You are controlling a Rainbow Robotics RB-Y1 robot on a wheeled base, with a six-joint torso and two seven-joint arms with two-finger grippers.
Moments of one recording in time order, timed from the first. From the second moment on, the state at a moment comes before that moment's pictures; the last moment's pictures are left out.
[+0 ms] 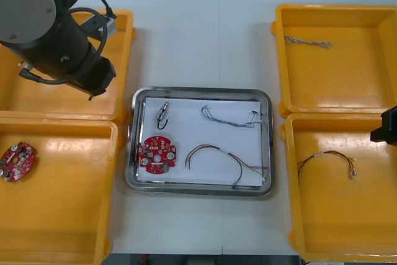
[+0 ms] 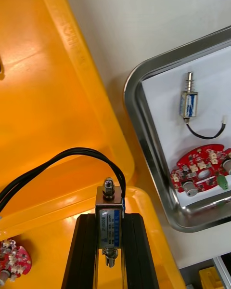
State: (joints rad) right arm -0.18 -0.80 -0.26 -2.17 -0.89 1.92 0.98; left arm -0.80 0.78 -0.30 -1.94 0.91 1.91 -1.18
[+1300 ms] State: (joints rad) right arm -0.18 -0.80 -0.26 -2.17 -0.89 1.92 0.98; left arm -0.90 0.47 -0.62 -1.87 0.61 1.85 -0.75
